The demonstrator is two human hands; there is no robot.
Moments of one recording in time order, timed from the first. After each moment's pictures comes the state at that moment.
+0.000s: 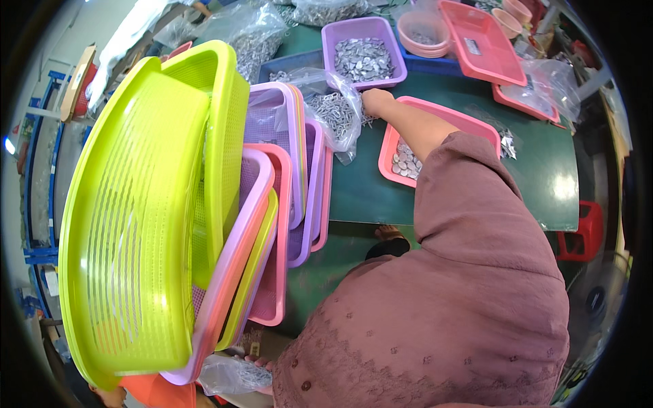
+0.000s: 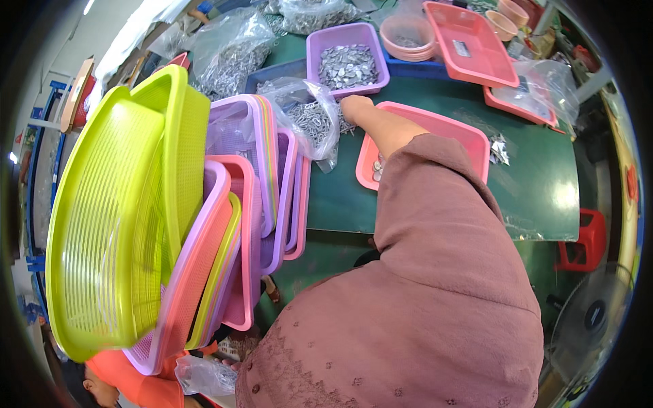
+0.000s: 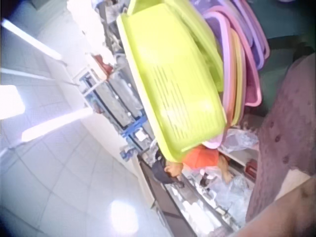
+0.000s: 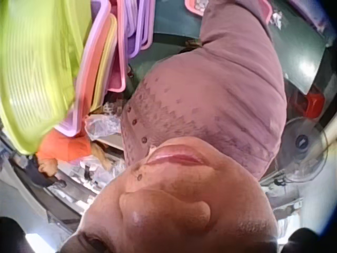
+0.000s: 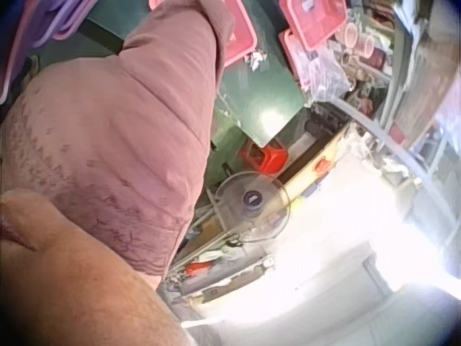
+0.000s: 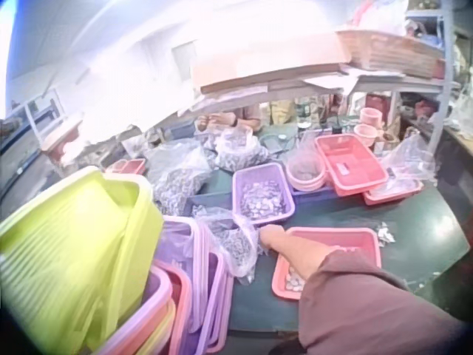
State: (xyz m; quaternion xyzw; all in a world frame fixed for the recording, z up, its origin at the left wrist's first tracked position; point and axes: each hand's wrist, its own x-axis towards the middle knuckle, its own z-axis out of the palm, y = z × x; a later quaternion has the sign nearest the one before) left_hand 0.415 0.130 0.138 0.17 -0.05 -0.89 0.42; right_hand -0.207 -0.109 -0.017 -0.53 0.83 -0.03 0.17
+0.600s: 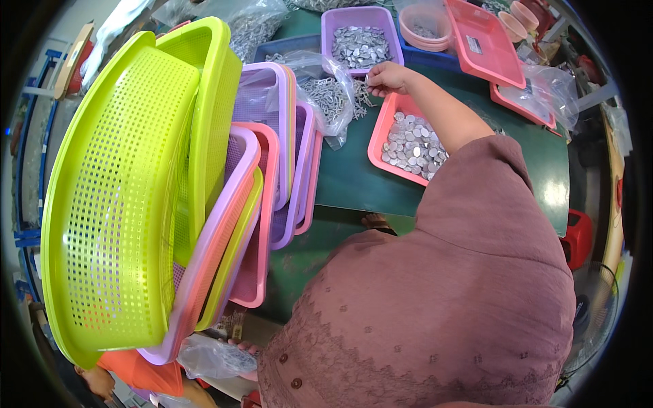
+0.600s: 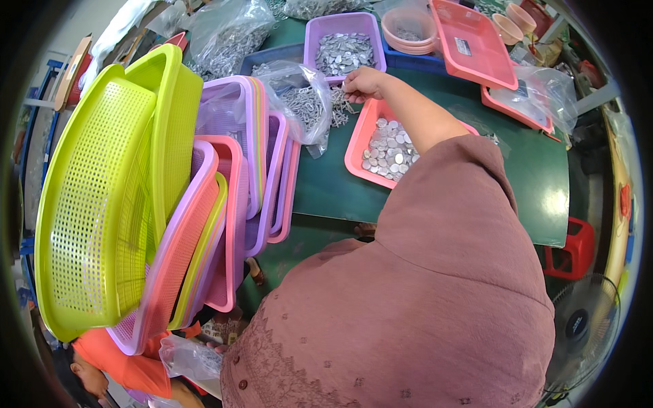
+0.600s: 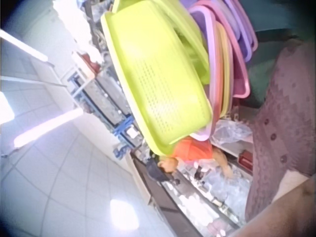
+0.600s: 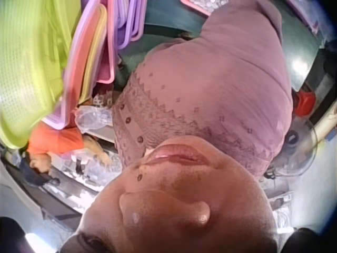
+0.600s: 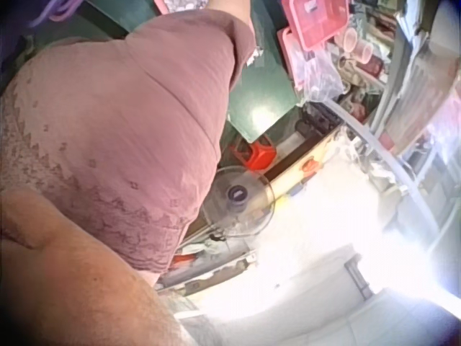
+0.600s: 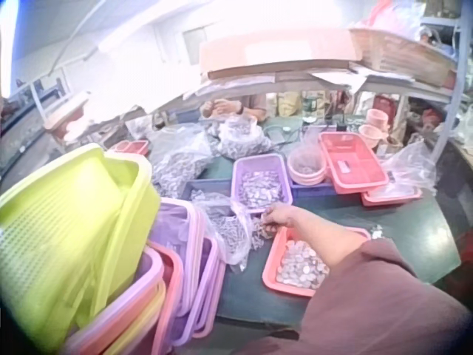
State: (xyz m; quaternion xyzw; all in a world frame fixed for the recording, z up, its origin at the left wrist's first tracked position) left_hand 0.387 0.146 0.143 0.18 -0.05 -0.85 0.50; right_hand -0.259 -0.075 0.032 -0.34 0.63 -0.39 0.58
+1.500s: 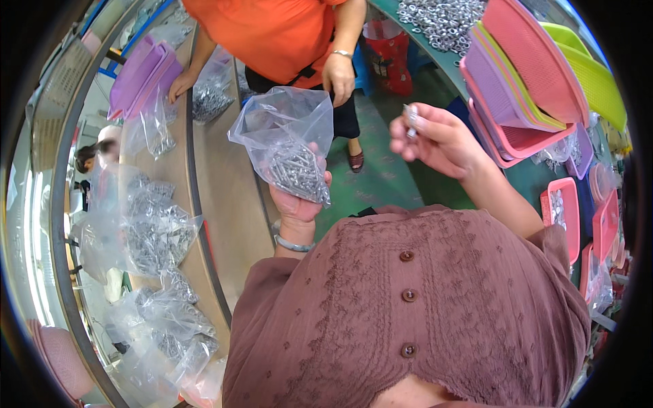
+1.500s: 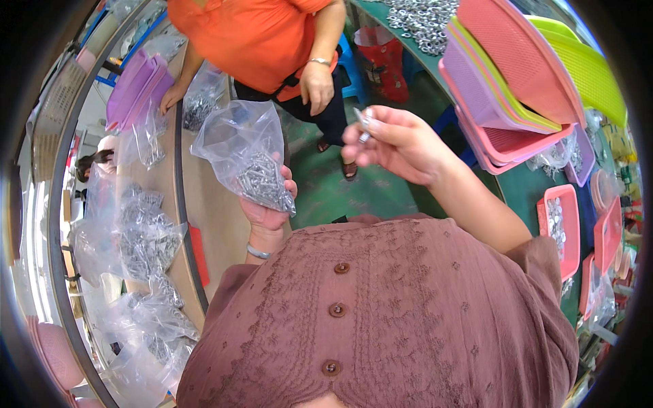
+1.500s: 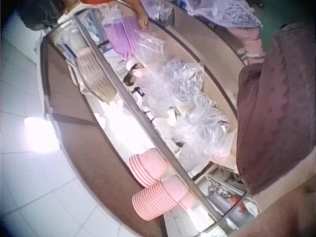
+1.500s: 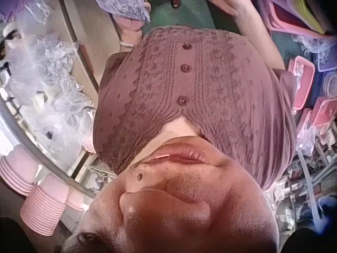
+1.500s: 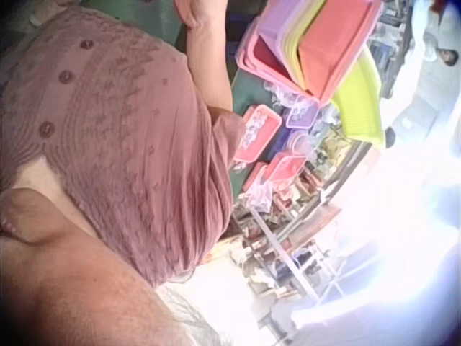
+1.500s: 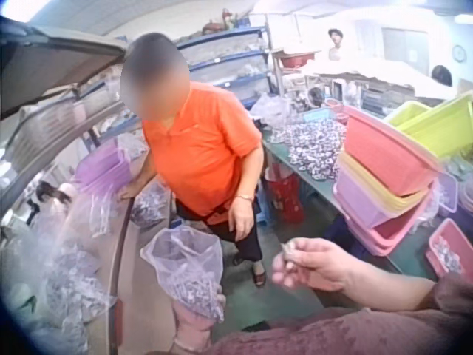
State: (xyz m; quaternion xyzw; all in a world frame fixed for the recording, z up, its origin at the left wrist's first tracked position) left_hand 0.560 0.237 0.120 0.06 -0.01 -0.67 0.74; right_hand 0.329 0.106 0.196 -0.36 0.12 -0.27 0.88
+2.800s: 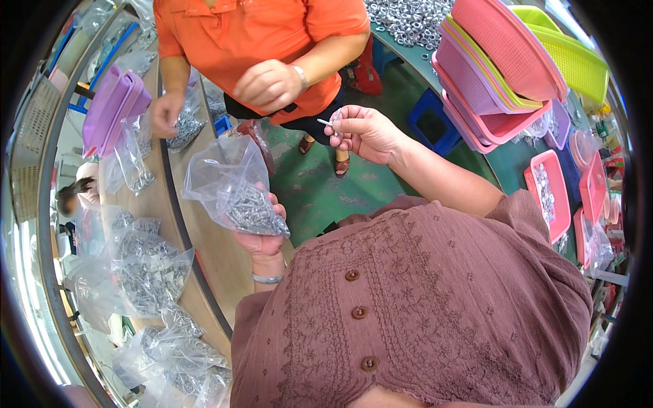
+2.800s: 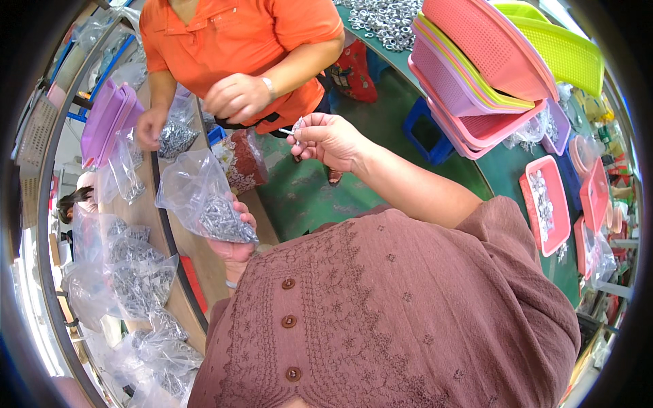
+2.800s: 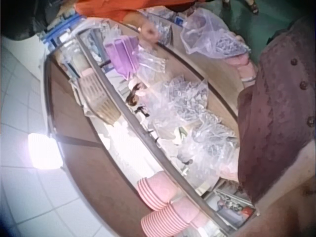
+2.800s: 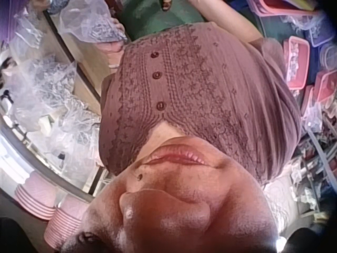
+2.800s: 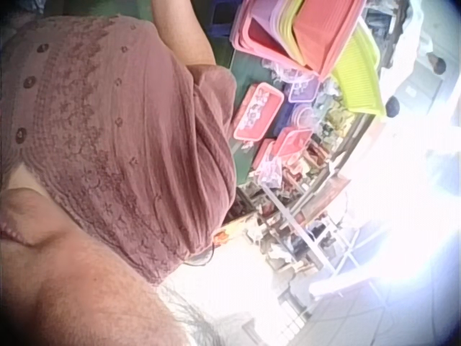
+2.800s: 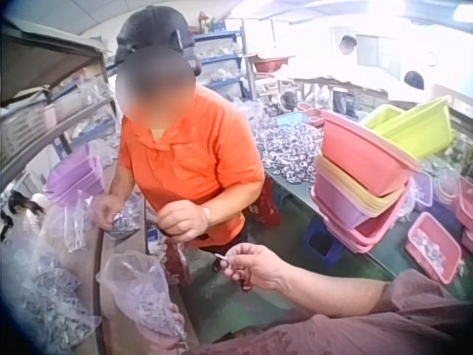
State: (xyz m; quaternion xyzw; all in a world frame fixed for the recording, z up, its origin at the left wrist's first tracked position) left_hand 0.615 0.274 0.103 0.04 -0.03 -0.65 0.76; right_hand 0.410 0.087 0.149 -0.32 0.21 -0.30 0.88
